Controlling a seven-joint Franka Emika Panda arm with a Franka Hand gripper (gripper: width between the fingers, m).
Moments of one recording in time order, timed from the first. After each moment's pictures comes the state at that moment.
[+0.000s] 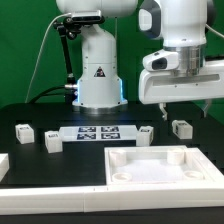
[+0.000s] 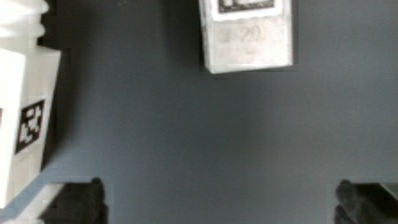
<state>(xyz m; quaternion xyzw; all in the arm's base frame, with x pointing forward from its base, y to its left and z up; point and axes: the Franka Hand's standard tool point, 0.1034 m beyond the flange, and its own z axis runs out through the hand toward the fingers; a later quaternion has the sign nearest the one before) 0.393 0.176 0.056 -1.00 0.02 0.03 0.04</state>
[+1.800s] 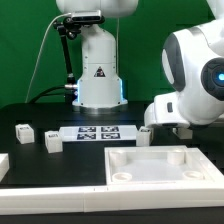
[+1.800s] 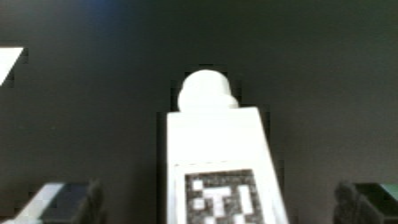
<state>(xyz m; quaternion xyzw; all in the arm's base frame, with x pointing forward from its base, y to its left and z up) 0.328 0.192 0.008 -0.88 0.01 0.48 0.02</state>
